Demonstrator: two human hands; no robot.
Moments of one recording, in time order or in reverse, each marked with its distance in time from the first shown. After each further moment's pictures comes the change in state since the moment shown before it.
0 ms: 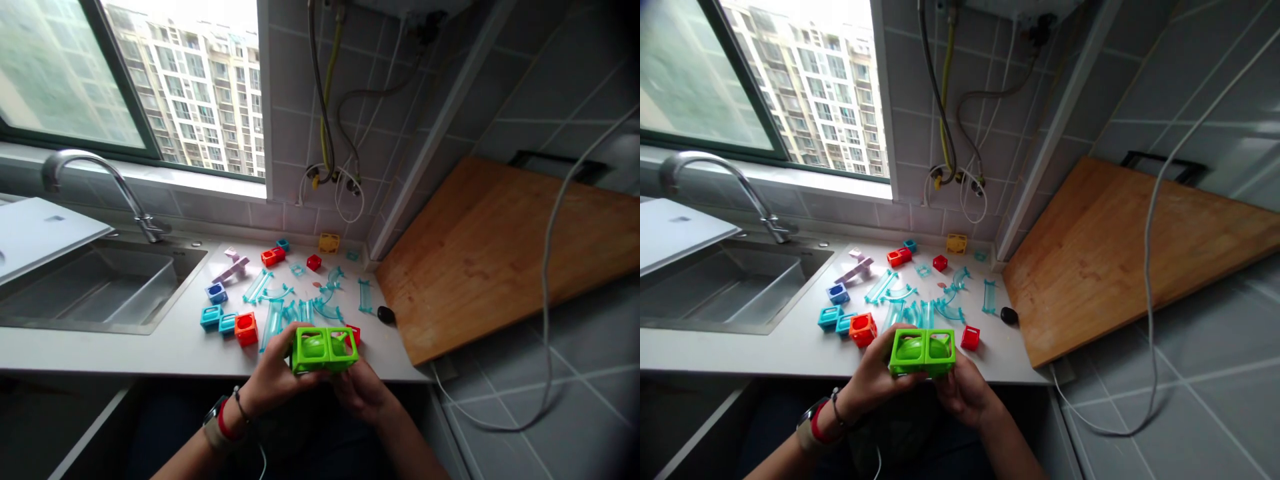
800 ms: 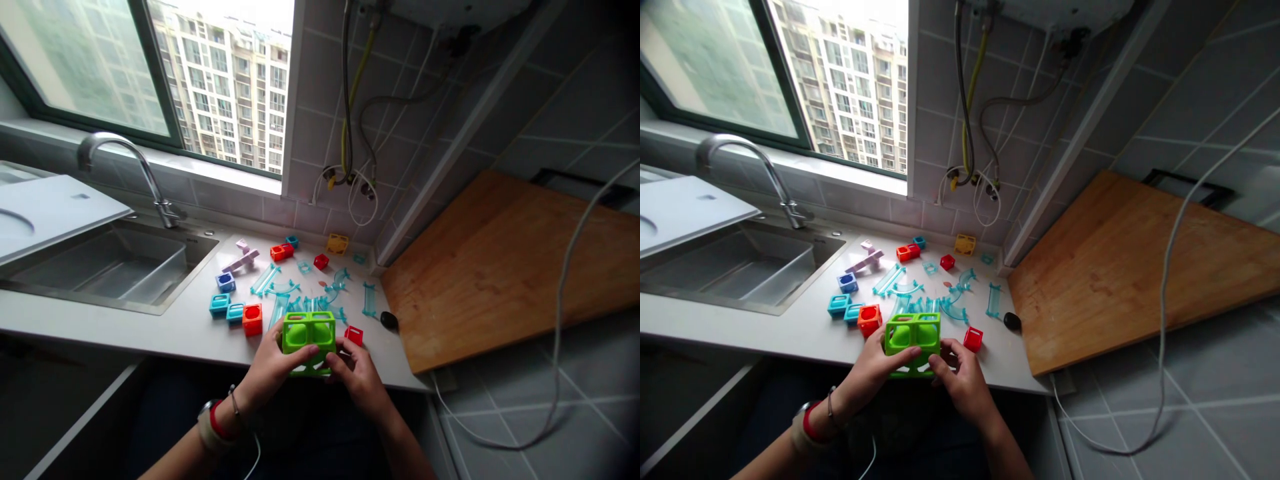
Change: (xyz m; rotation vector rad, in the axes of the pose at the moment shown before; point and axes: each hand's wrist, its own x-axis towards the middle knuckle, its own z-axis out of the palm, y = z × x) left_hand -0.006 -0.003 -0.008 -0.264 0.155 -0.278; right_hand -0.017 -0.008 0.012 -0.710 0.117 -0.412
